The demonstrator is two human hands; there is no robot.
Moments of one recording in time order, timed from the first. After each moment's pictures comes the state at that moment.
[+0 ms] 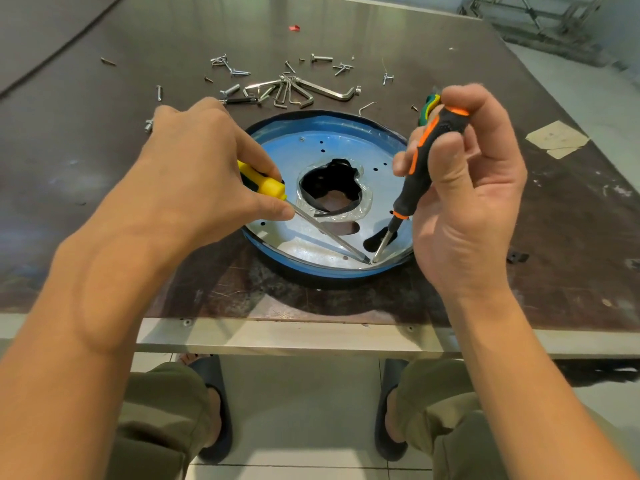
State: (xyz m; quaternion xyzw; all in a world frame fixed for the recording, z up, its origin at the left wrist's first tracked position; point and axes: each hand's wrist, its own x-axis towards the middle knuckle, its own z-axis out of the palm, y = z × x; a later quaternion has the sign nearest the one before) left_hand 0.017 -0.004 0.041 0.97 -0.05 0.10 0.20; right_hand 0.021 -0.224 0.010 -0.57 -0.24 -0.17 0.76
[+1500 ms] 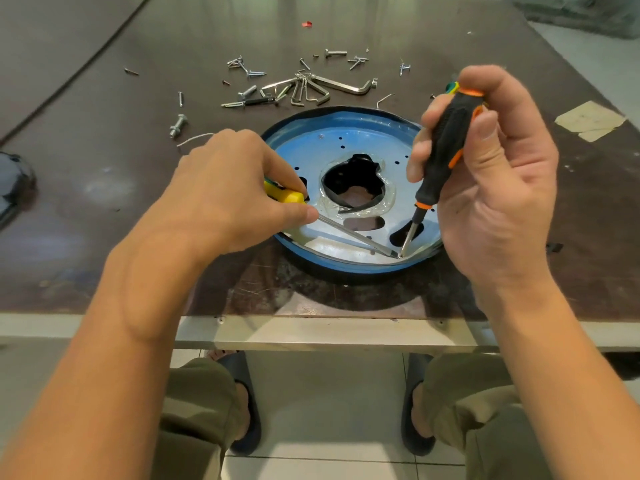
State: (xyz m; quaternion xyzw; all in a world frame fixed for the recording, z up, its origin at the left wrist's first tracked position) left_hand 0.016 0.000 0.036 0.97 -0.04 0.03 0.24; right_hand 0.024 -0.228 0.008 -0.57 -0.27 -0.12 0.77
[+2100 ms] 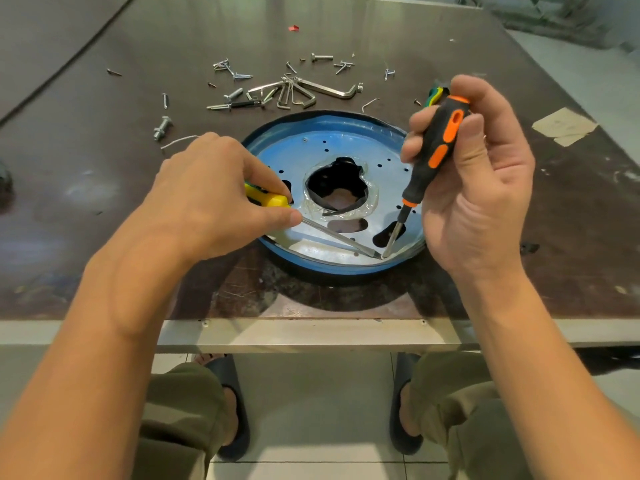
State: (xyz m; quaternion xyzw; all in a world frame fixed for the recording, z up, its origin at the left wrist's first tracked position) left_hand 0.017 0.004 0.032 0.97 -0.05 0.03 0.24; right_hand 0.032 -0.233 0.005 -0.54 -0.21 -0.16 0.80
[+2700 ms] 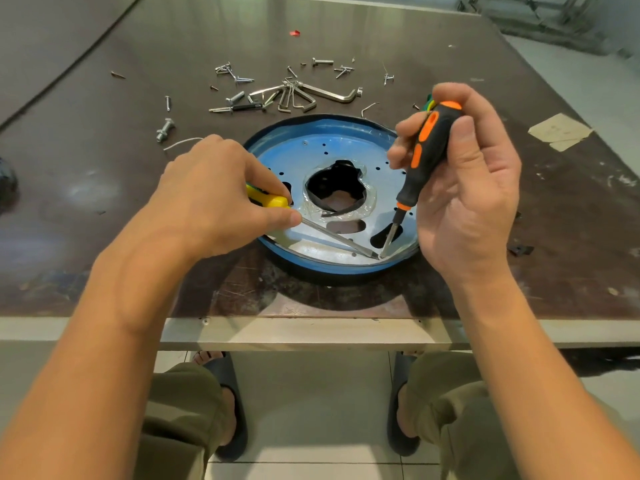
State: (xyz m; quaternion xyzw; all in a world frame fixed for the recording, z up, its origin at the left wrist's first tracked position) left_hand 0.020 0.005 0.029 0.97 -0.05 0.03 0.25; right_hand 0.029 -0.228 0.005 -0.55 -0.22 -0.16 0.79
